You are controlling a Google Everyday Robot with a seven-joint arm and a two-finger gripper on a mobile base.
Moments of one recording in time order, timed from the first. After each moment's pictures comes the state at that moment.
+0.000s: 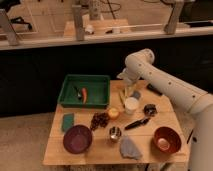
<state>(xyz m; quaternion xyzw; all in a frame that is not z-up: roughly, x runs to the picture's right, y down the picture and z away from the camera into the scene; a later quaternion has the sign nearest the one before) 0.122 -0.018 0.849 -0.17 -0.12 -0.21 0.95</state>
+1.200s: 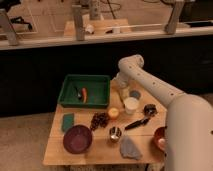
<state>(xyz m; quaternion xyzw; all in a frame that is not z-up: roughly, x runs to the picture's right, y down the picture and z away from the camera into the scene) 0.094 0.007 0.927 -0.21 -0.15 -0.24 0.93</state>
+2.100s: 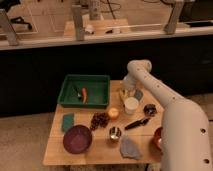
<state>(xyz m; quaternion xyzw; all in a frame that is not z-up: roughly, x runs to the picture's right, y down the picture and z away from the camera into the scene) 0.139 0.031 0.953 -0.23 -0.21 -0.29 0.91</state>
